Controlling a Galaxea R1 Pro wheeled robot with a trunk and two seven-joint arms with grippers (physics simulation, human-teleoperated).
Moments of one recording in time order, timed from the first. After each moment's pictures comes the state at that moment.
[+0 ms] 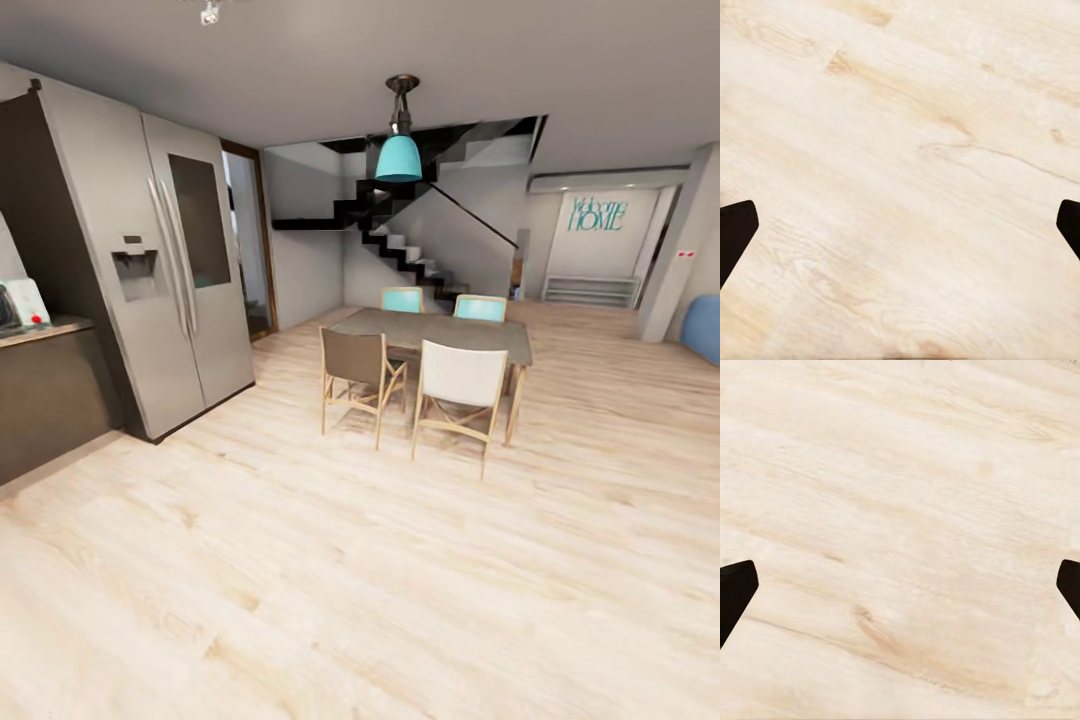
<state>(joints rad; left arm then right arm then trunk) -0.02 0.05 0.07 -0.42 0.02 -0.34 0.00 -0.06 0.01 0.00 -0.61 0.00 -0.21 -0.16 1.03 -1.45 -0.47</state>
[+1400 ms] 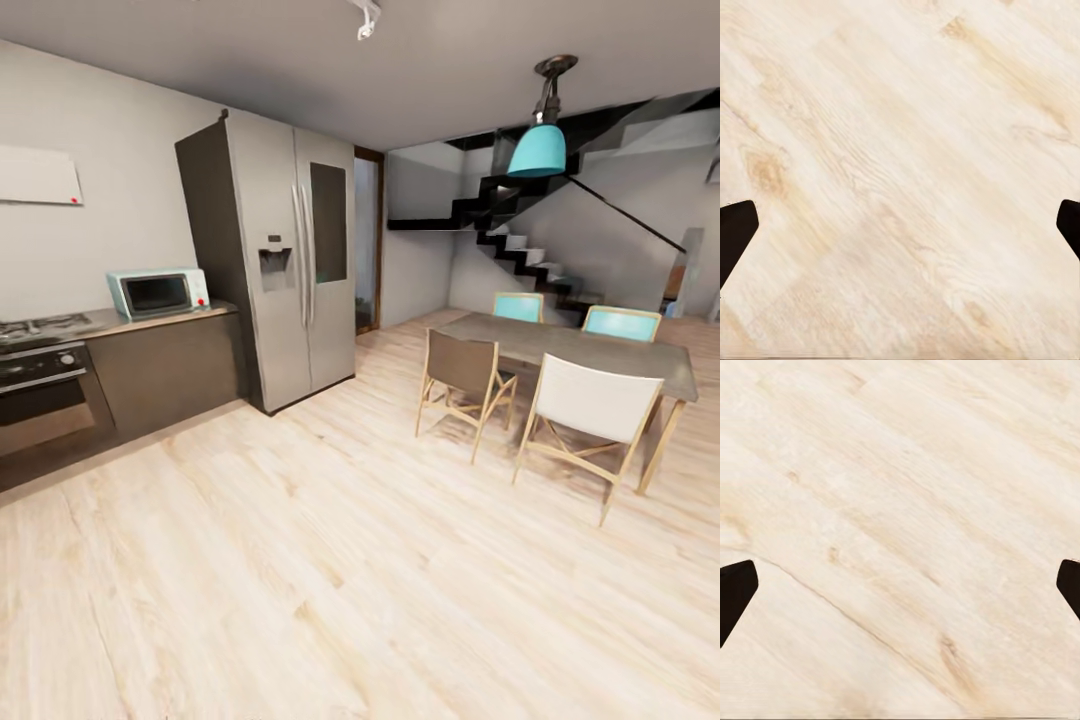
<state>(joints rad) -0.02 0.04 0.07 -0.42 0.02 -0.34 0.00 -0.06 0.01 0.00 -0.57 0.00 -0.21 -0.16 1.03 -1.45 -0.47</state>
